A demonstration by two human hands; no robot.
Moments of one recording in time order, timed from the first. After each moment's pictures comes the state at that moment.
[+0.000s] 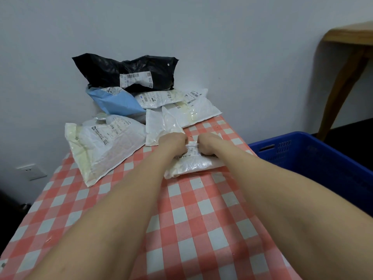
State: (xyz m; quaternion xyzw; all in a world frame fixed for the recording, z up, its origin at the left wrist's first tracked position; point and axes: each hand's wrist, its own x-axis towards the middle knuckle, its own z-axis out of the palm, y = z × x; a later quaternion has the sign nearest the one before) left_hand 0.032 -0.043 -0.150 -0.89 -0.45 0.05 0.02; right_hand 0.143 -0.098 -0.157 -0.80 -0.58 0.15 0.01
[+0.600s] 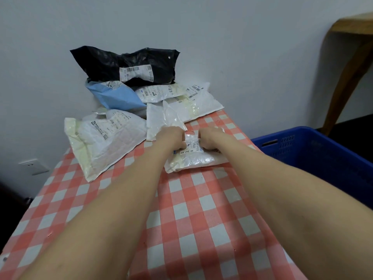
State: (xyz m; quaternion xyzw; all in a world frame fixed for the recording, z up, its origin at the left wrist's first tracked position) left_hand 0.024 -0.034 -0.152 -0.89 -0.46 0.04 -0.01; right_hand 0.144 -0.096 -0.159 -0.81 -0.57 0.14 0.01
